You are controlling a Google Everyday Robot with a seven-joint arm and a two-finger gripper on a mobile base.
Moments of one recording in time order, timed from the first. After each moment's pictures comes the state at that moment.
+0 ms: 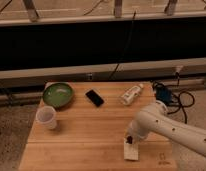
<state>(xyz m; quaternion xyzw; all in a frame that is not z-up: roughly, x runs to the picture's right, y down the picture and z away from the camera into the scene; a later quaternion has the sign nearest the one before) 0.152 0.262 0.735 -0.28 -0.19 -0.28 0.90</state>
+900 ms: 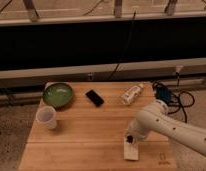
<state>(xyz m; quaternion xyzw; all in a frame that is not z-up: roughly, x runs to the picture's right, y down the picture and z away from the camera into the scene) 0.155 0.261 0.736 -0.28 -0.19 -0.29 0.89</state>
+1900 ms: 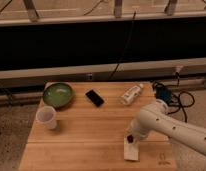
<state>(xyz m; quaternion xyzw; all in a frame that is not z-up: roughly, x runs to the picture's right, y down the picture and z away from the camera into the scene) 0.157 0.260 0.737 -0.29 -0.19 -0.29 0.89</state>
